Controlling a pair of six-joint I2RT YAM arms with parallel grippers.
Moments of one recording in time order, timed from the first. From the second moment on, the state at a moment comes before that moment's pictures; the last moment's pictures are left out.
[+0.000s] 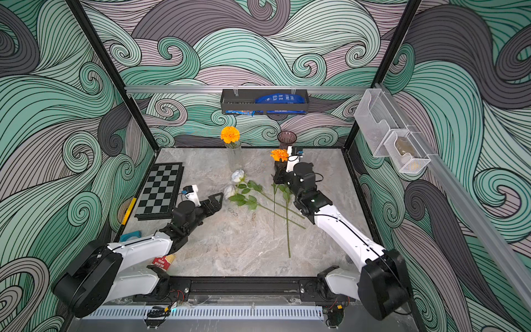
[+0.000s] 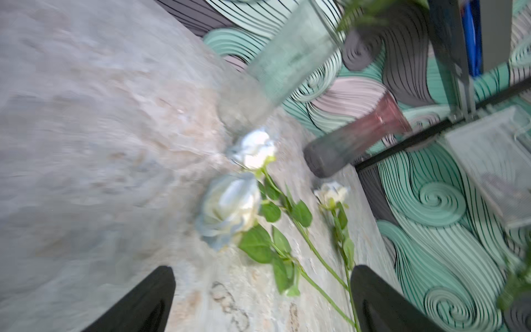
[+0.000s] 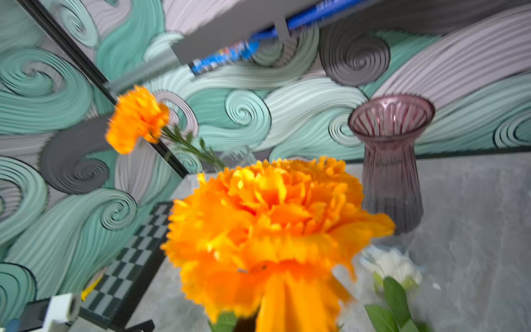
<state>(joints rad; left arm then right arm) -0.44 1.22 0.28 0.64 -0.11 -0.84 0.43 1.21 0.88 0.19 0.03 0.42</state>
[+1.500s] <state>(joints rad) -0.35 1.53 0.38 0.89 0.42 -0.82 0.45 2.35 2.28 0.51 0.00 0.22</state>
